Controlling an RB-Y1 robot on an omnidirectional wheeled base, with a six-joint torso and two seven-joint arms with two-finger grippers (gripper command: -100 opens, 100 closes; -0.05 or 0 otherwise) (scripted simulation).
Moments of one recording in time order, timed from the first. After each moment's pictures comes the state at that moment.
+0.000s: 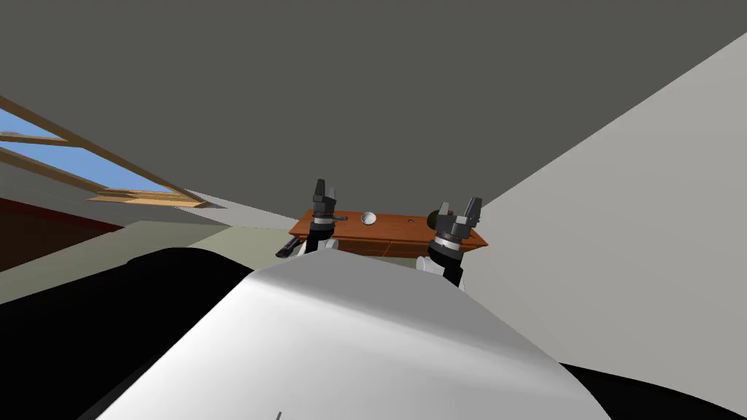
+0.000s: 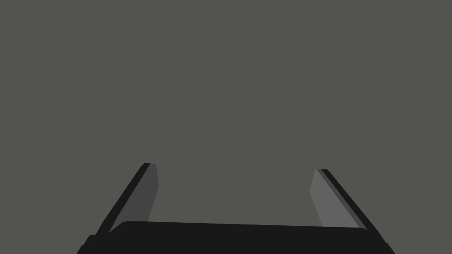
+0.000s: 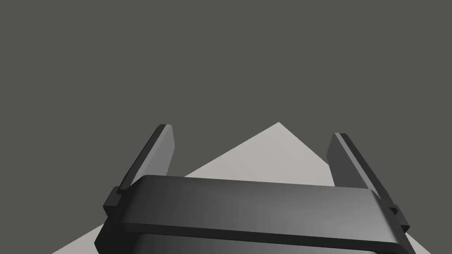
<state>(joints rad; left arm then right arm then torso) 0.51 -0.04 -0.05 -2.27 -0.04 -0.53 -0.13 0.47 0.04 0.06 -2.31 0.06 -0.48 -0.07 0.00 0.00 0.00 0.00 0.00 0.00</state>
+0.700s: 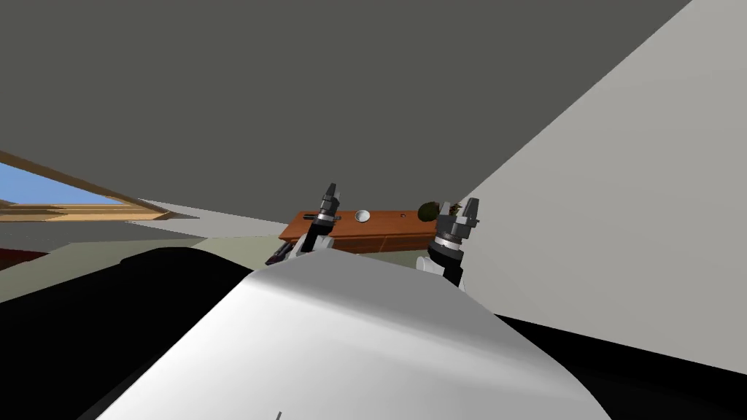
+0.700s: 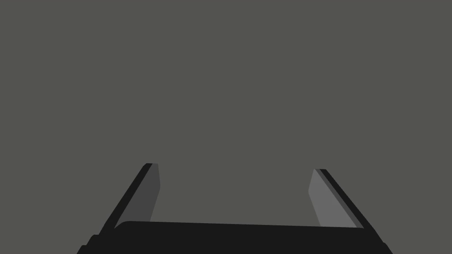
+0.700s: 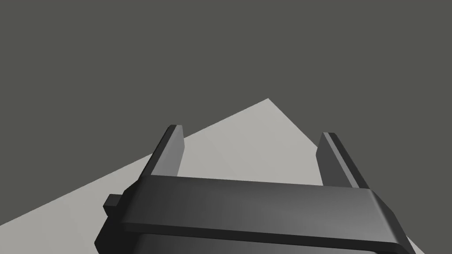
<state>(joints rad) 0.44 0.14 -0.02 -2.21 -0.01 -0.33 -0.12 0.47 0.04 0.06 -2.31 0.06 -0.48 -0.07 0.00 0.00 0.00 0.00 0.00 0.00</state>
